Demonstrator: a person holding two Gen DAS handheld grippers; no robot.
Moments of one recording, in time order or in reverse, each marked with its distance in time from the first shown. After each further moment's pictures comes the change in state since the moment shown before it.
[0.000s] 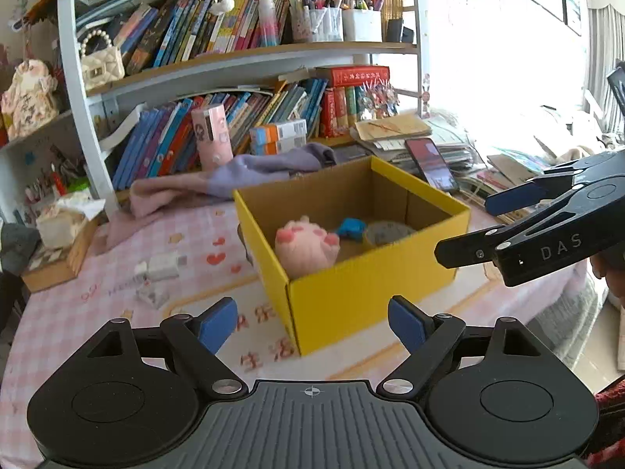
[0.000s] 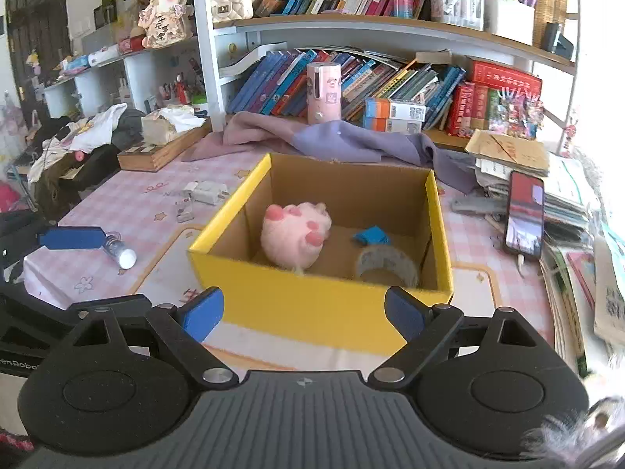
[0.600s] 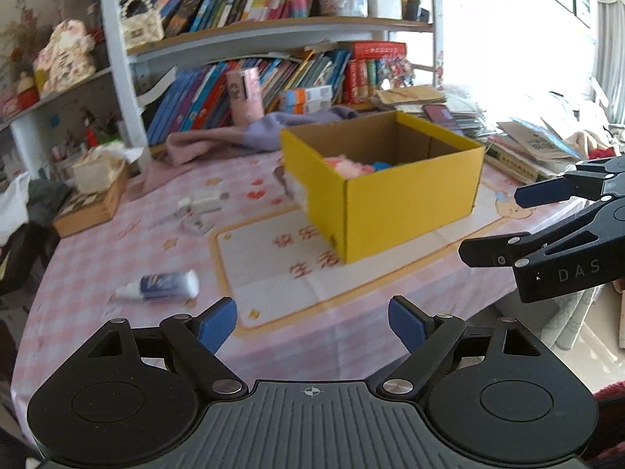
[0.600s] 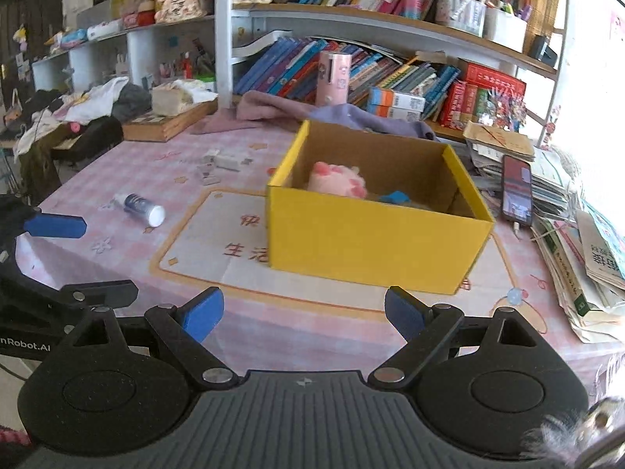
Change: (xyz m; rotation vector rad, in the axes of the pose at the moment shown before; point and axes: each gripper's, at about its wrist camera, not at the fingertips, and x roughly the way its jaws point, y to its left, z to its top) left arm -0.047 0.051 -0.075 -0.033 0.065 0.034; right arm -0.016 0.114 -0.059 -0.033 0.002 -0.116
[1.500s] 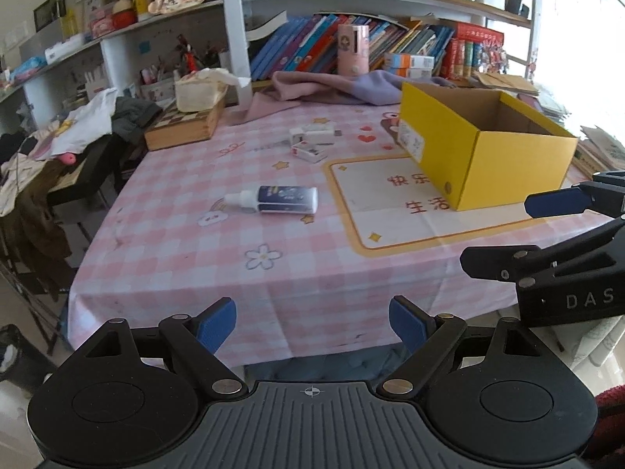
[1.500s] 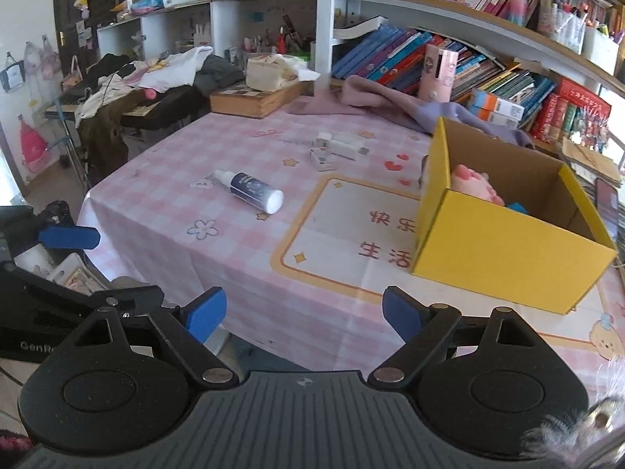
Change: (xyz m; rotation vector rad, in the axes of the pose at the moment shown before) left arm -0.023 0.080 -0.048 -0.182 0.101 0.173; right arm 0.034 0.112 0.011 -0.097 0.054 0.173
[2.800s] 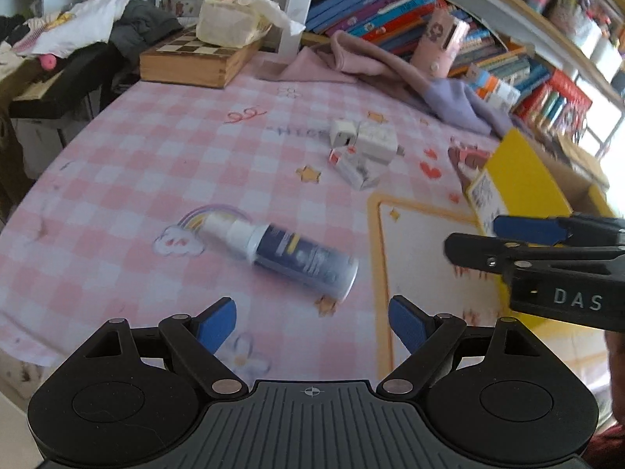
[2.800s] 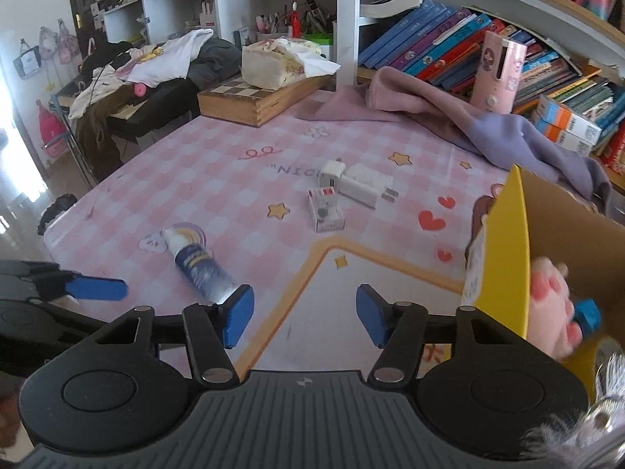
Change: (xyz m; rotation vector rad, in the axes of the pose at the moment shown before) left arm 0.152 0.049 0.088 -0.364 0.129 -0.069; right arm 0.156 -0.057 0.121 -0.044 0.084 0.132
